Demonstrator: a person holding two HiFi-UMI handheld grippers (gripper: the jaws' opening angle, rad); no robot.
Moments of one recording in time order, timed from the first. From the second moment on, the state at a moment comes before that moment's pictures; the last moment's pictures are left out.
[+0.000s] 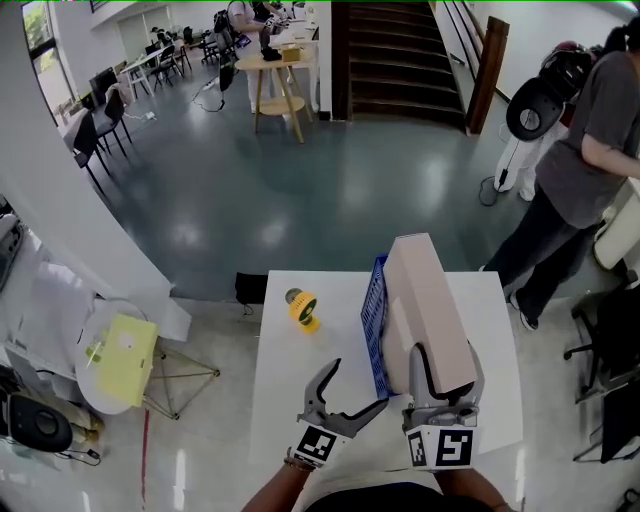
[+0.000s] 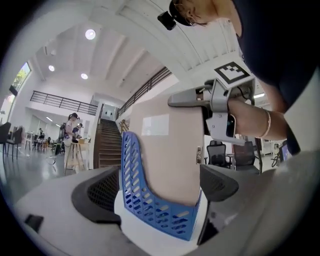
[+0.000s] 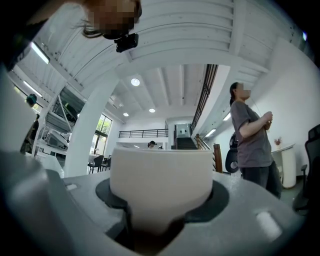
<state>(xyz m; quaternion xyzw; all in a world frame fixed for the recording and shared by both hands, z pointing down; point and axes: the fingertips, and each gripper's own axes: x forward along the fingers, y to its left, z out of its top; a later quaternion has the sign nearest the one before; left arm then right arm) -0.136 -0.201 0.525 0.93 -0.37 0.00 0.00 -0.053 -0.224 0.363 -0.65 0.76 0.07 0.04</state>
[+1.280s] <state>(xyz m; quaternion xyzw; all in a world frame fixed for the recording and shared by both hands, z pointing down) -0.153 -0.204 0.510 0.91 -0.41 0.00 0.01 -0.065 -0.217 0.419 -0.64 0.76 0.07 0.00</state>
